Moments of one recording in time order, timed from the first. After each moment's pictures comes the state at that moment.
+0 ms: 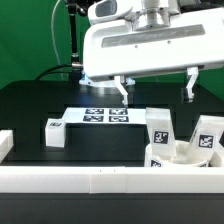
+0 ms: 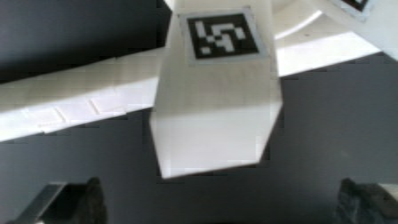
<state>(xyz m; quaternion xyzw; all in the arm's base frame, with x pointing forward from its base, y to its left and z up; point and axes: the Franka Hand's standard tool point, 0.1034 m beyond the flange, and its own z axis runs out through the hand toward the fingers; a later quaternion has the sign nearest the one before) 0.641 0.031 0.115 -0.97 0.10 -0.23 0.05</state>
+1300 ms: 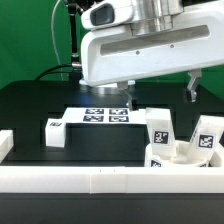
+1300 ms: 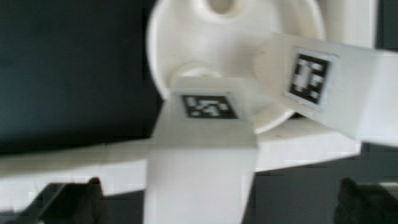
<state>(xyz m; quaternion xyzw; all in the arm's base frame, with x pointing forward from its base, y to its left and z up) 0.637 0.034 0.114 -1.00 -0.05 -0.02 0.06</state>
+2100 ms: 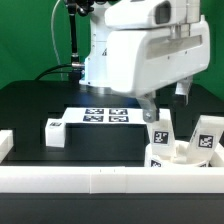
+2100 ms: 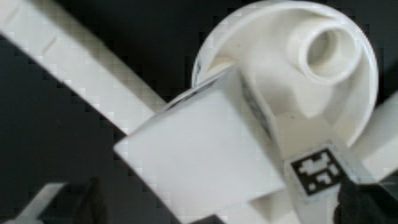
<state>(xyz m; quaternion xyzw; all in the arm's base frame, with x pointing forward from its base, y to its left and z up) 0.645 0.046 0.101 -0.90 -0.44 -0.02 0.03</state>
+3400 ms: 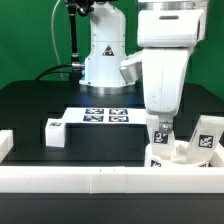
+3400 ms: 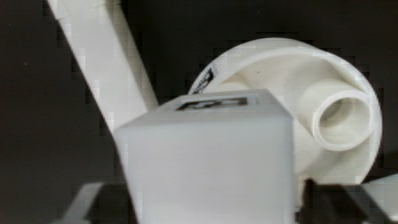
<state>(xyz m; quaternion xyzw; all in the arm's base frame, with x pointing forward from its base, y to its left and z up) 0.640 0.049 0.085 -0.81 -0.59 0.00 0.02</state>
